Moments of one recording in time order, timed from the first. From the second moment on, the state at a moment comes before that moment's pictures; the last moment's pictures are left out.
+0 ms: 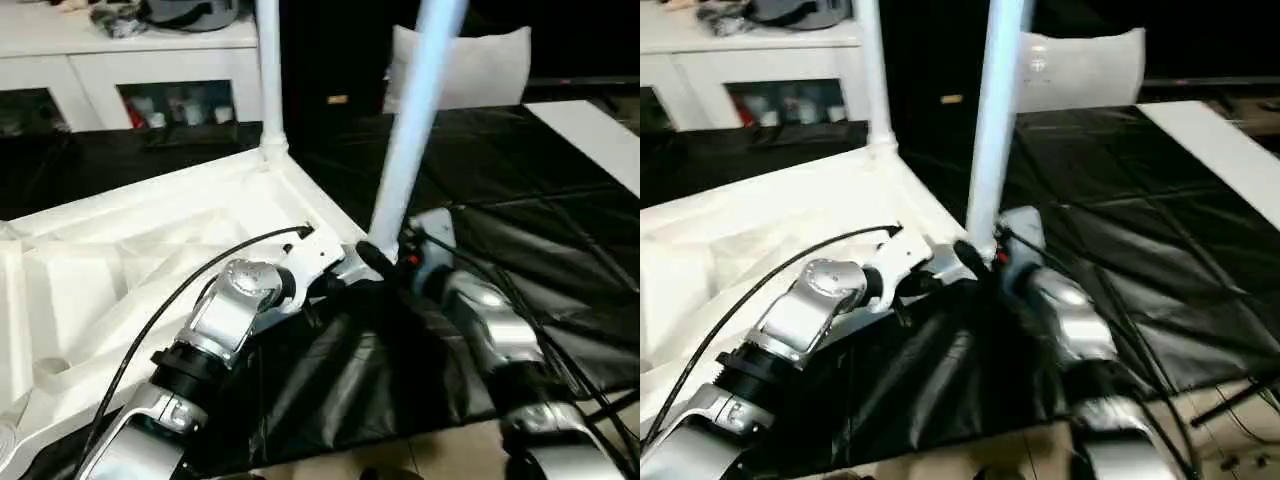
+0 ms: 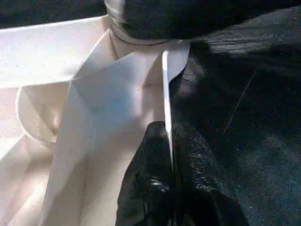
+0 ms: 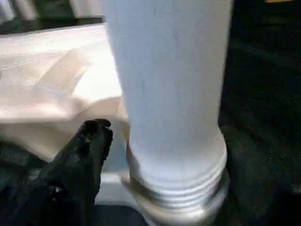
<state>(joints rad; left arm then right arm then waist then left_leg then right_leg) -0.55 0.19 -0.32 0.38 0.15 0.42 -0.78 -0.46 -0.18 -0.01 0.57 0.18 0.12 0.68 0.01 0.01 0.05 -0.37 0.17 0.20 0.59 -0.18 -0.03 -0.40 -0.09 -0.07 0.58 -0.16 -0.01</state>
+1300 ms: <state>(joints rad) -0.59 0.44 -0.45 0.50 0.07 -0.11 -1.34 -0.47 -0.47 0.19 0.47 0.25 0.11 1.46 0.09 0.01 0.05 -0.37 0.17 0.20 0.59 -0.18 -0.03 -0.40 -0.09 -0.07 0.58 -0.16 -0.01</state>
